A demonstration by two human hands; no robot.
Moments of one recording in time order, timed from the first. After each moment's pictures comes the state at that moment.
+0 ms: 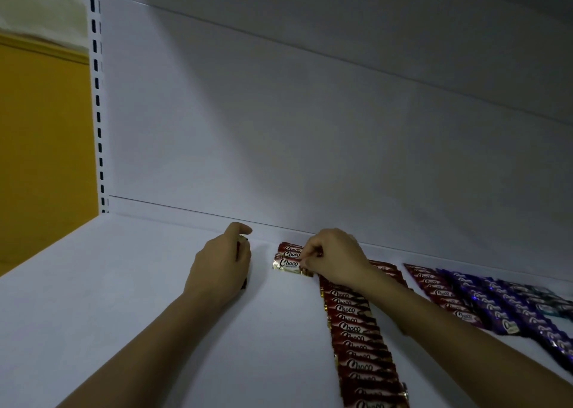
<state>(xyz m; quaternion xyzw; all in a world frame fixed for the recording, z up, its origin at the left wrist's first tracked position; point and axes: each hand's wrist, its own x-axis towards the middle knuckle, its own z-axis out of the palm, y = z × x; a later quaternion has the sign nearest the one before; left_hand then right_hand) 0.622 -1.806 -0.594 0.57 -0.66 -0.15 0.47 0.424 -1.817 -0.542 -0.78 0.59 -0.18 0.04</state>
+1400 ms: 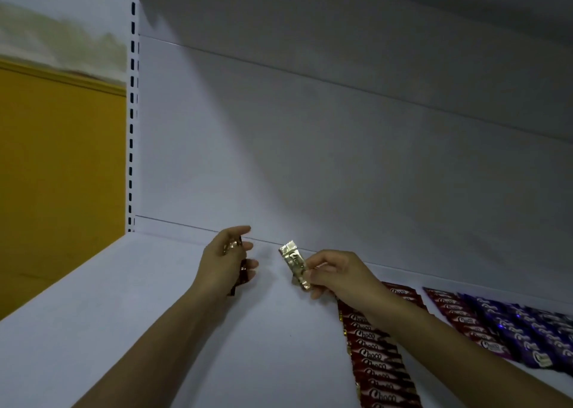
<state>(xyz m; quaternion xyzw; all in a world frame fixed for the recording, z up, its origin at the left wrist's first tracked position) 0.644 -1.808 -0.567 0.43 -0.40 -0.51 0.63 0.445 -1.792 -0.530 -0.68 0.53 -0.33 0.38</state>
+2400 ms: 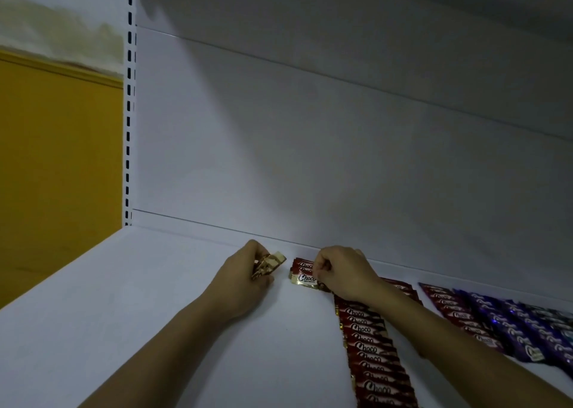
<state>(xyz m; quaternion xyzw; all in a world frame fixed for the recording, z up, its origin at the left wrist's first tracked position) 0.632 -1.796 -0.577 0.53 -0.70 -0.26 0.40 0.430 -1.825 -0.541 -0.79 0.59 -0.14 0.02</state>
